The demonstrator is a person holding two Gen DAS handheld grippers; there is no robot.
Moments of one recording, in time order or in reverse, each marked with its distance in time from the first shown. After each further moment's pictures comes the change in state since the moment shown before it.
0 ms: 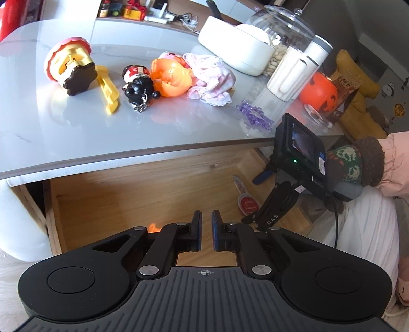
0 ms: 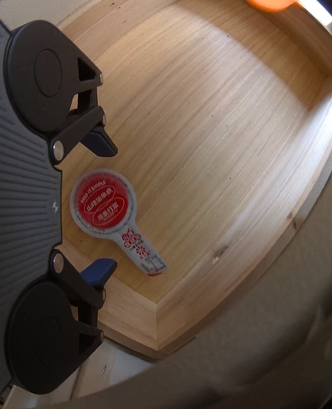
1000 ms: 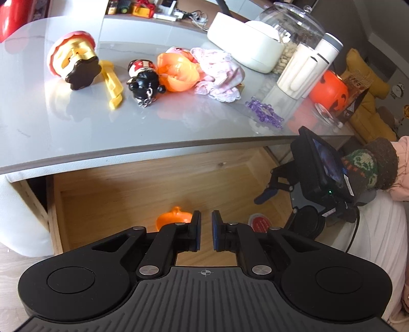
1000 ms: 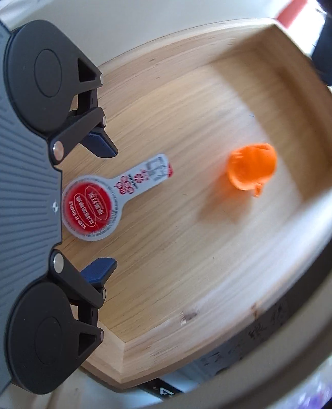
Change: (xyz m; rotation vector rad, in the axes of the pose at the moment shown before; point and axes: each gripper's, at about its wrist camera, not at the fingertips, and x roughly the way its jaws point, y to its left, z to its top) left arm 0.009 0.001 -0.002 -0.031 0.012 0.058; right arm -0.003 0.046 -0.020 -0.268 -0.066 0.125
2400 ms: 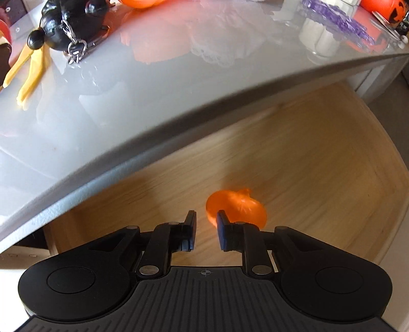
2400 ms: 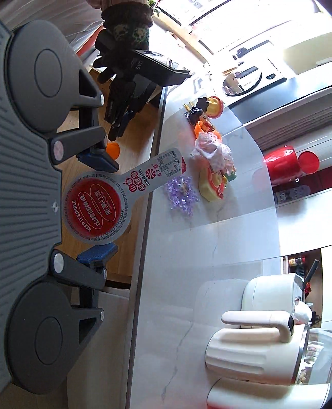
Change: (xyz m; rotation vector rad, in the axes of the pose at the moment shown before) left arm 0.113 -0.001 0.024 0.198 0.319 0.314; right arm -0.160 -0.058 -0.156 0.696 -0.750 0.061
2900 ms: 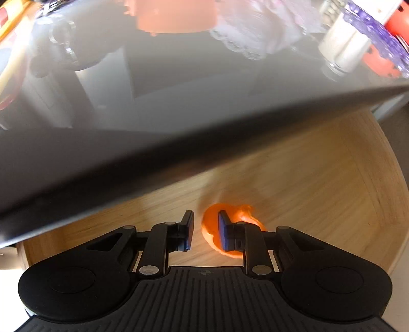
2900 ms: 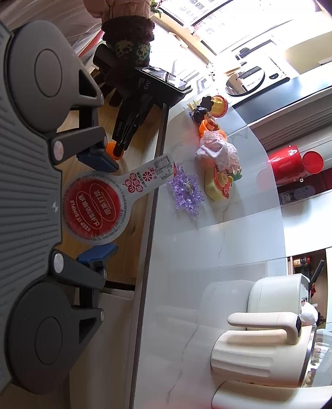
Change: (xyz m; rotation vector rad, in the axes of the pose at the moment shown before) left arm 0.024 0.008 -0.002 -0.099 0.040 -0.060; right arm 0.003 -0.001 0.000 0.013 0.021 -0.002
